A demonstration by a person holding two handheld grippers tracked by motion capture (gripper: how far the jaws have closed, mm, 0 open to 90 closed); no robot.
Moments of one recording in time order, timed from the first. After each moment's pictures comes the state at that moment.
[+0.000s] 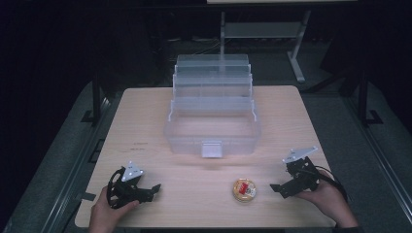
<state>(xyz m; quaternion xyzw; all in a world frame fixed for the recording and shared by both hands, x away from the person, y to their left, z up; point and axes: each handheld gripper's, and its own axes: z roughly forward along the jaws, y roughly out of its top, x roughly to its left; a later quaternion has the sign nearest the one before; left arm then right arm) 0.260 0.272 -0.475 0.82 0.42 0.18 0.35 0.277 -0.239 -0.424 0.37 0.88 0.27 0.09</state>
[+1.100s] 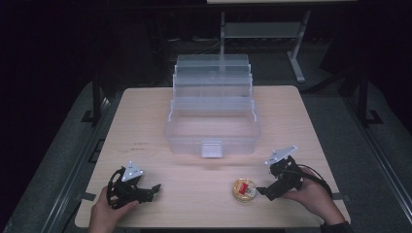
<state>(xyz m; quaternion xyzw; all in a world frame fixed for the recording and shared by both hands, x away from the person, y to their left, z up) 0.260 0.272 -0.475 0.82 0.42 0.18 0.35 0.280 -0.197 -0.421 0.32 0.91 0.27 0.07</state>
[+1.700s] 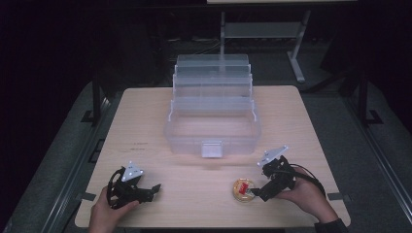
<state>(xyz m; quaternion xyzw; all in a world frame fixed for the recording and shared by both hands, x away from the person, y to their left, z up) 0.261 0.272 -0.475 0.82 0.42 0.18 0.35 0.282 -0.179 -0.422 0.30 0.92 0.26 0.06</state>
